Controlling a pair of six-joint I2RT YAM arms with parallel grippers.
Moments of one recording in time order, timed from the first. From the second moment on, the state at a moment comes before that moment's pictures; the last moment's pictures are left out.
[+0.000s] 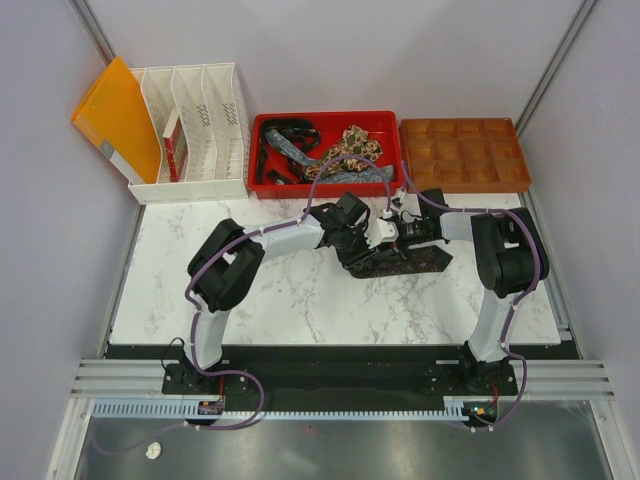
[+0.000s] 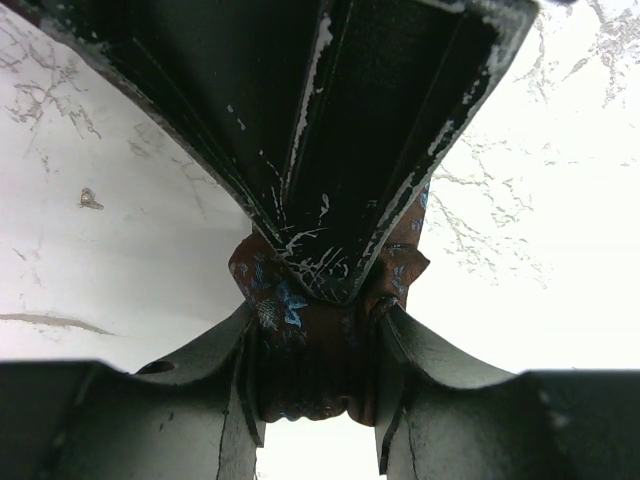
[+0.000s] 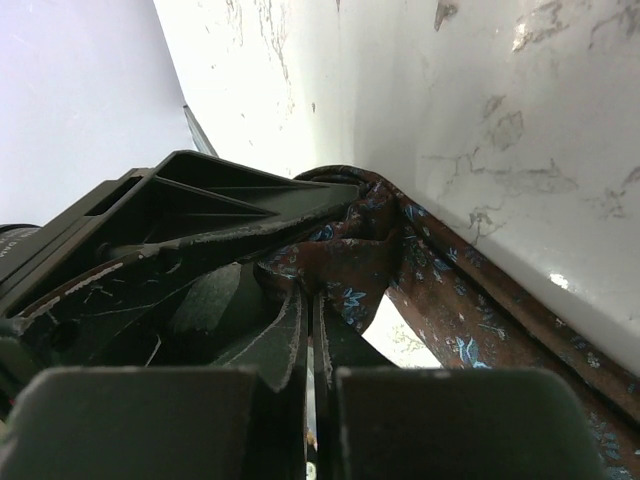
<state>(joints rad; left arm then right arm) -0.80 2.05 1.44 -0.43 0.35 0.45 0.17 1.94 1.00 -0.19 -1.03 0.50</state>
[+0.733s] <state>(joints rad) -0.78 1.96 1.30 -0.33 0.41 0.44 0.14 1.97 1.05 -0.41 -0.88 0.28</state>
